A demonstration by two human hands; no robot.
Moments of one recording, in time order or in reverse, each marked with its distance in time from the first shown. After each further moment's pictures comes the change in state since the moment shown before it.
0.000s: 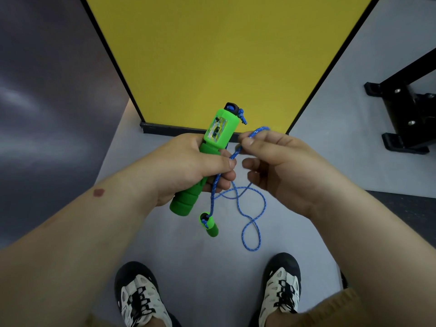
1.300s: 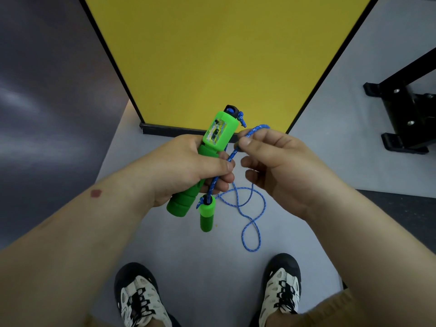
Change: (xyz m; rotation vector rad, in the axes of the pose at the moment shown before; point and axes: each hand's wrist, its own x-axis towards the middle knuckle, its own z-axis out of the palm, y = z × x) left_hand -0.003 0.003 -0.001 0.020 -0.006 -0.016; right_hand -0.001 0.002 0.002 -0.022 0.013 -0.053
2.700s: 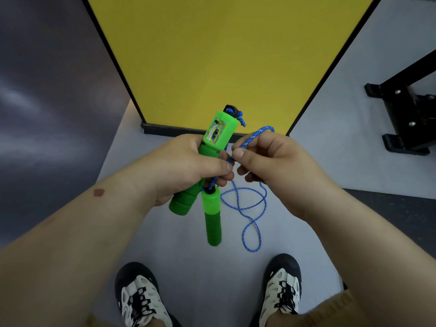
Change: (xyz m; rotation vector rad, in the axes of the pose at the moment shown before) left_hand 0.005 -0.006 -0.005 0.032 -0.019 0.054; right_hand 0.000 0.006 0.001 -0.361 -0.050 -0.198
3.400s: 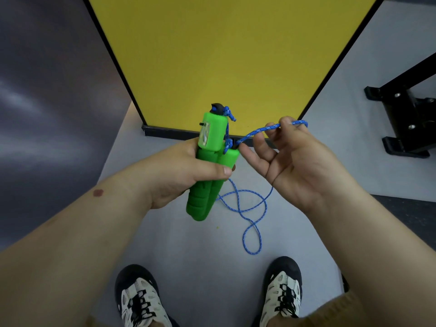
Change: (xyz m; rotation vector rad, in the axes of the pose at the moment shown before) left_hand 0.002 -0.011 -0.008 -0.027 -0.055 0.014; right_hand 0.011 -0.013 -0.007 1.005 0.189 0.182
